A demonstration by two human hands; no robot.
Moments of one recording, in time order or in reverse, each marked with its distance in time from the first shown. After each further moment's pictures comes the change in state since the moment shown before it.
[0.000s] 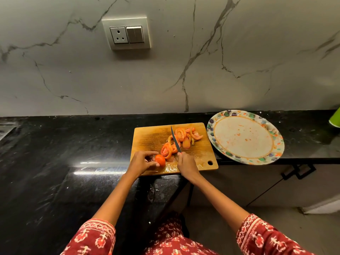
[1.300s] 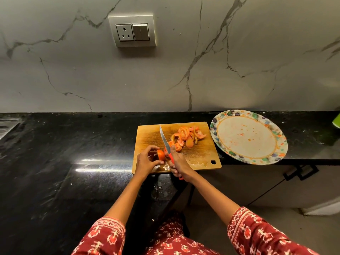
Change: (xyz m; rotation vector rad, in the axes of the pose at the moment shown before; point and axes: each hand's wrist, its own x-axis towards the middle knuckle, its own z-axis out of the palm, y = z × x) left_hand -0.009 -0.005 0.020 -0.312 0.211 0.056; right_hand -0.002 -0.022 0.016 0.731 -0.342 0.204
